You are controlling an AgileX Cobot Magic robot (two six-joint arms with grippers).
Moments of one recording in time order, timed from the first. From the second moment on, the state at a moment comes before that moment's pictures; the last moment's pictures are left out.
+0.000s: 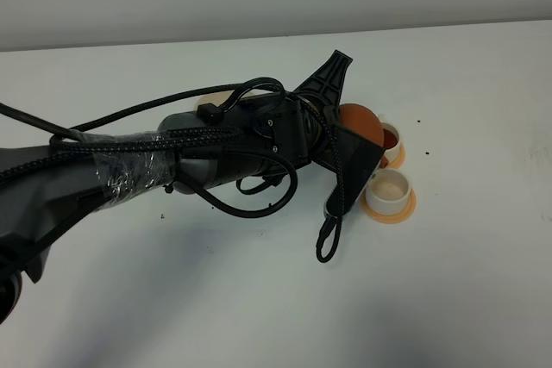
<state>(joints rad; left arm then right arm) -0.80 2.04 -1.39 0.96 0.34 0.67 0.06 -0.01 -0.49 0.02 1.08 0.05</state>
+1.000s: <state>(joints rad) -0.81 2.04 -1.39 1.13 0.30 0.67 0.06 -0.01 -0.49 0.02 1.08 0.05</state>
